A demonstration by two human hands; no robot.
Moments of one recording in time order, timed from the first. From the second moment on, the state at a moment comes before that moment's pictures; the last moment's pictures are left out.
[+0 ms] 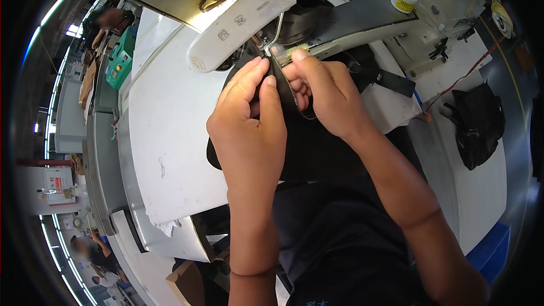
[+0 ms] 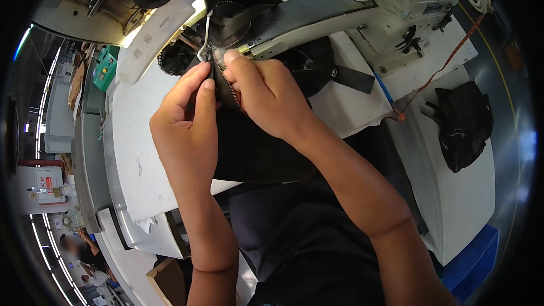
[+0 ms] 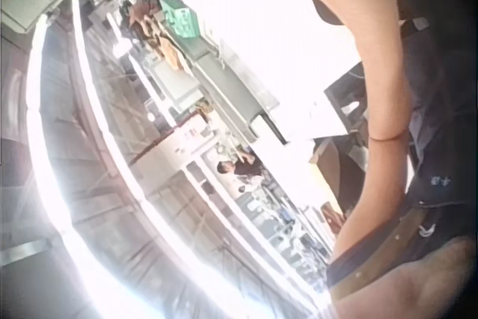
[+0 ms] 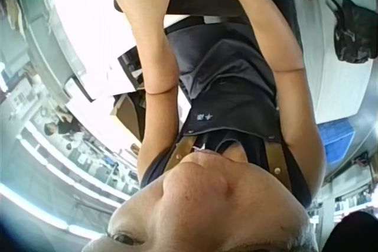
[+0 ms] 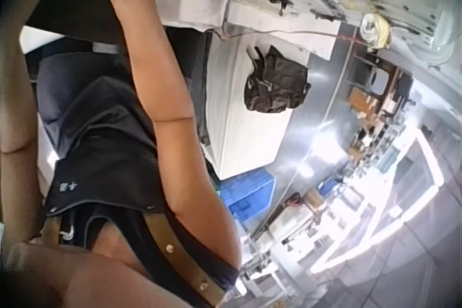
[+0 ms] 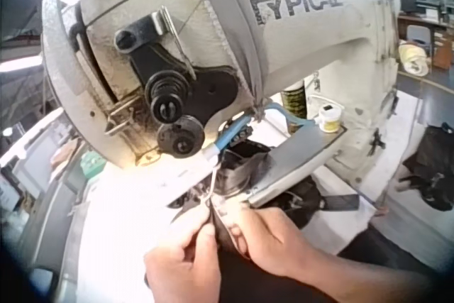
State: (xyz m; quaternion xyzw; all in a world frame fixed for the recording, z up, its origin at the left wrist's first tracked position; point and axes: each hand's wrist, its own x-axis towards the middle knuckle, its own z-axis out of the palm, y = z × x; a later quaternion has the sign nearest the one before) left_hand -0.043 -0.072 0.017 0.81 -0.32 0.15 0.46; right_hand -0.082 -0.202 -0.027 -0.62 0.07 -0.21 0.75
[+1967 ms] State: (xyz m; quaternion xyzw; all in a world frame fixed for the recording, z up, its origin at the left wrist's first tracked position) left_hand -0.036 -0.045 0.064 0.75 -0.61 -0.08 0.23; right_hand -0.174 -0.184 -0.047 -0.72 0.05 -0.20 0.67
